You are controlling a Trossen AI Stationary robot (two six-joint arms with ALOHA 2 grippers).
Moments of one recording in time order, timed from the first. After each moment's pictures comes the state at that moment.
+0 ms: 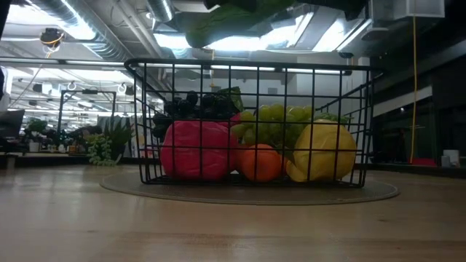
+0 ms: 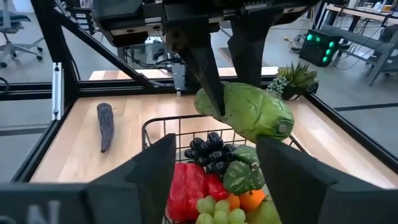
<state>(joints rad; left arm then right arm) -0.21 1.73 1.69 -0.75 -0.29 -0.13 0.50 1.27 0.78 0.23 0.70 0.15</state>
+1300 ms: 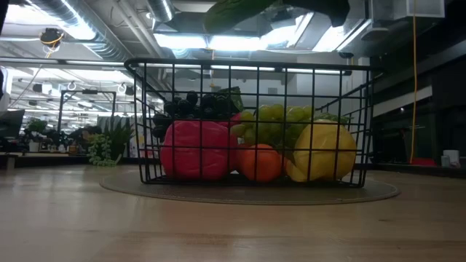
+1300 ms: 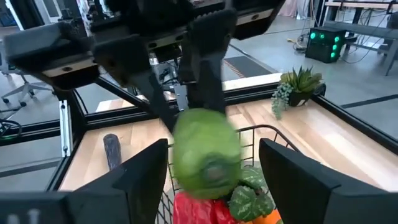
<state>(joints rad) -0.25 1.73 1.69 -0.63 -0.35 -0.12 0.42 1.27 0.78 0.30 0.57 0.23</state>
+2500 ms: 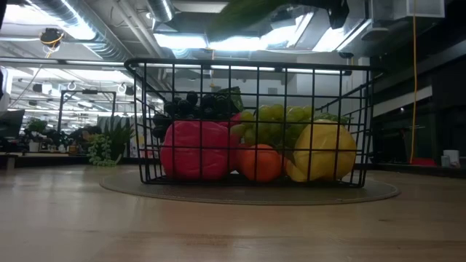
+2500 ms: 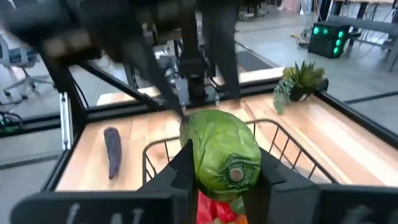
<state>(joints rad) -0.25 1.70 1.69 -0.64 -0.42 -0.11 0.42 1.27 0.78 0.28 0.55 0.23</state>
